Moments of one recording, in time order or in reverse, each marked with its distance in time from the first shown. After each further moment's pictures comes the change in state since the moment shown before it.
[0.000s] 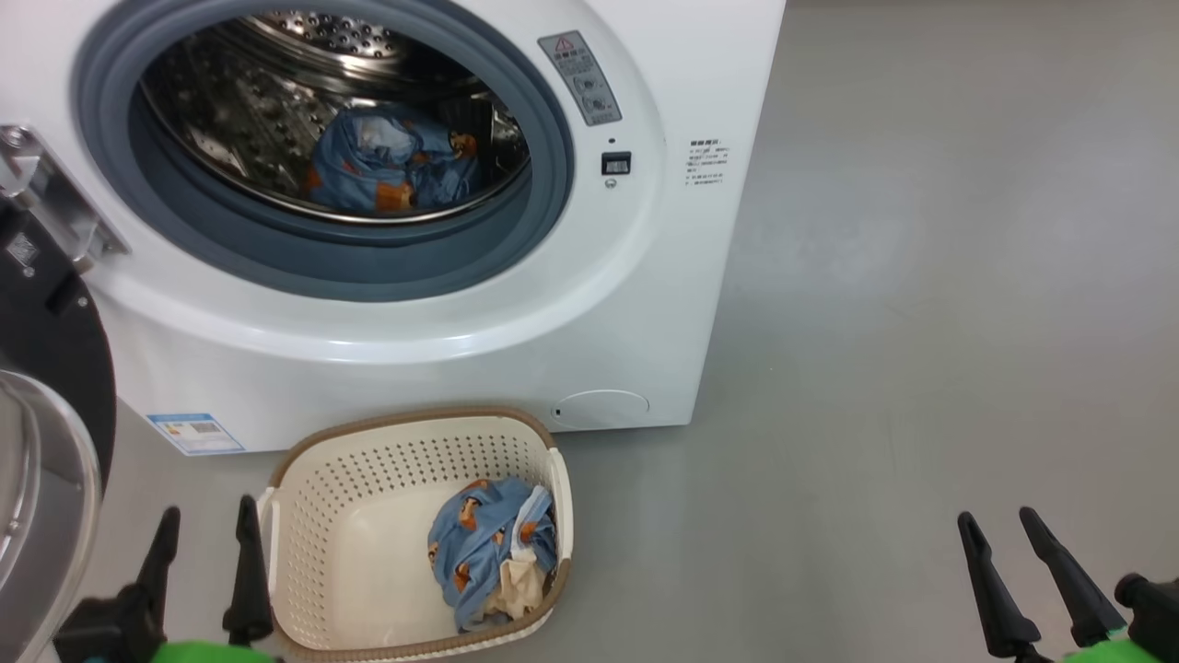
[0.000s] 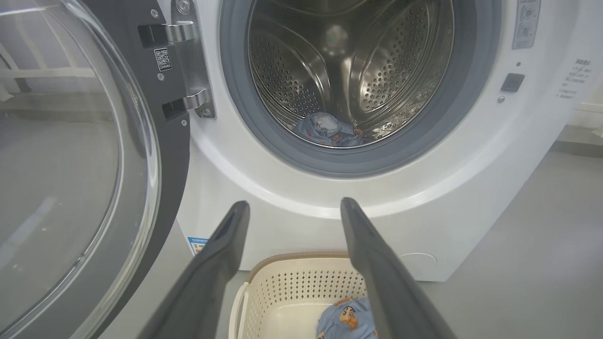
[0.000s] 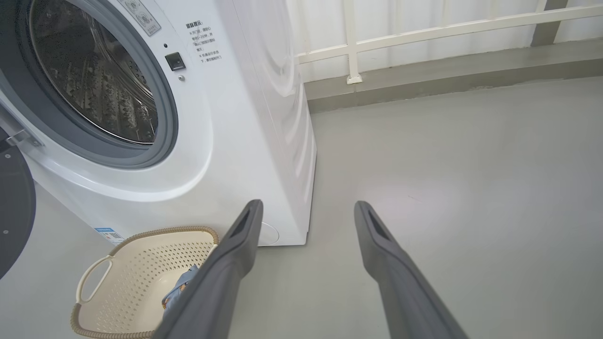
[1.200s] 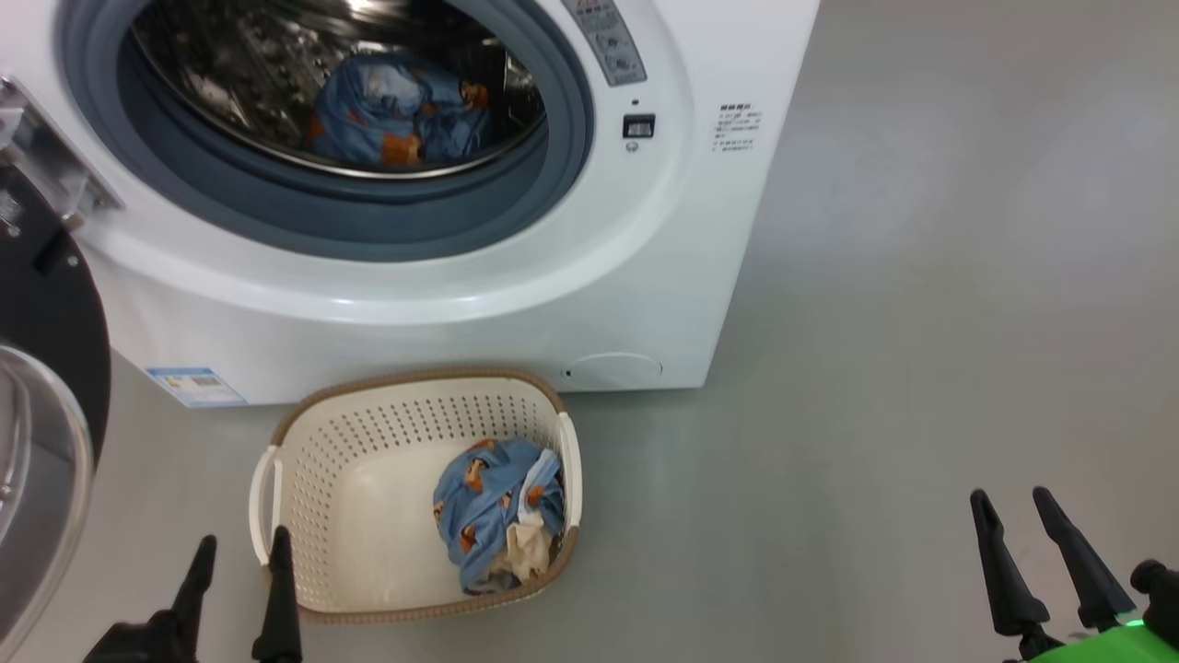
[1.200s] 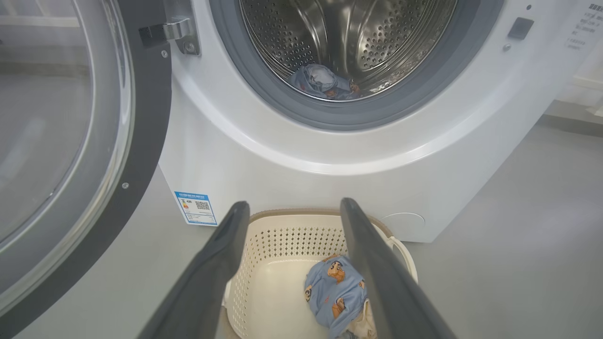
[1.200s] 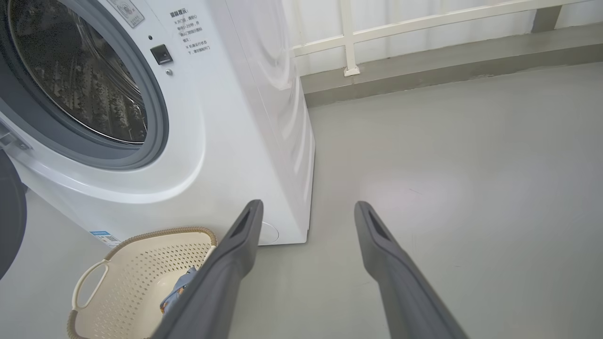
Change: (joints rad) left arm 0.087 0.000 -0.049 -0.047 -0.043 0.027 0.000; right arm 0.006 0.026 -0.048 -0.033 -0.001 0.000 0.000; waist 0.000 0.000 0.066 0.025
